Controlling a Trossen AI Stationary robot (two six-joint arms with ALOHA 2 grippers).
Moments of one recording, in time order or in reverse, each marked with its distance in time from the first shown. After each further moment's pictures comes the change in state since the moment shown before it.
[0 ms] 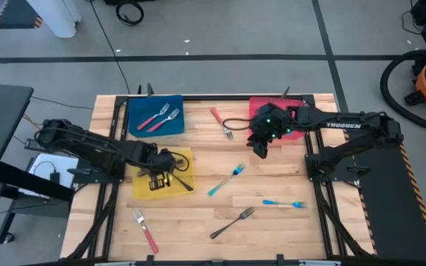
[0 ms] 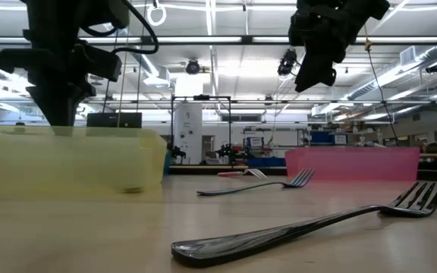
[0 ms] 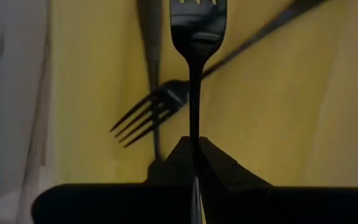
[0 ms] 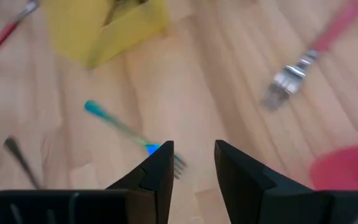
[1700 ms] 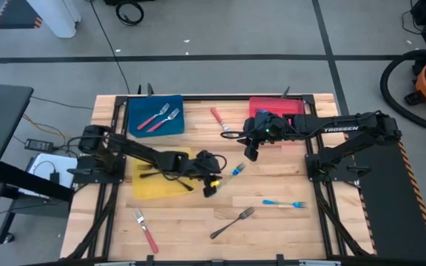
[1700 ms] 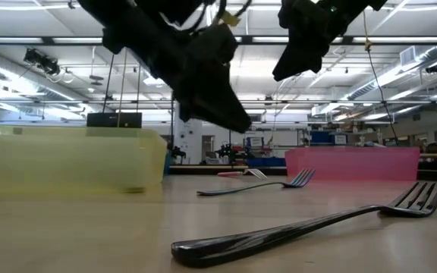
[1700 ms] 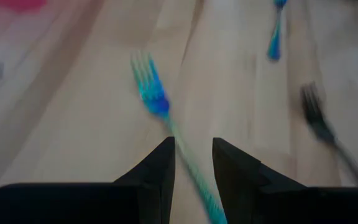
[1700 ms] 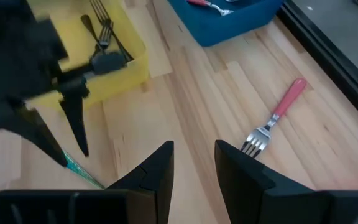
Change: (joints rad) left arm 0.020 0.467 0.190 1.026 -0.036 0.049; right arm 0.139 0.032 -0.001 0.193 0.301 -0.012
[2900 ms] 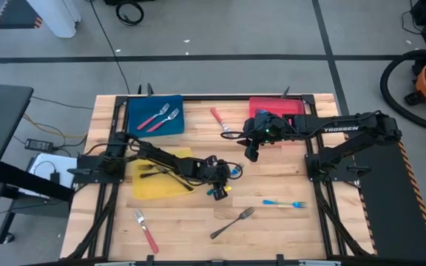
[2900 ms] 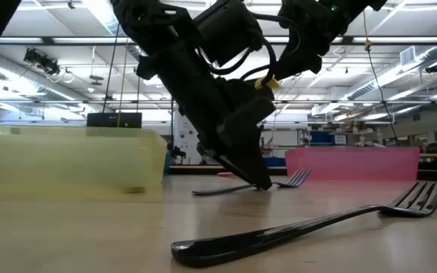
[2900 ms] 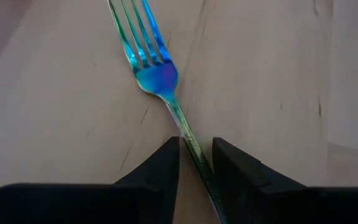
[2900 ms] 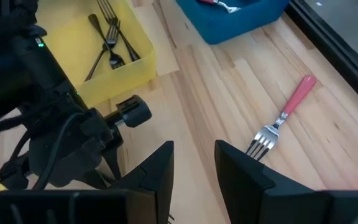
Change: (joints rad) left arm -0.001 0.292 0.235 -0.159 -0.033 -0.006; right arm 0.002 0.000 0.000 -0.001 -0.027 0.013
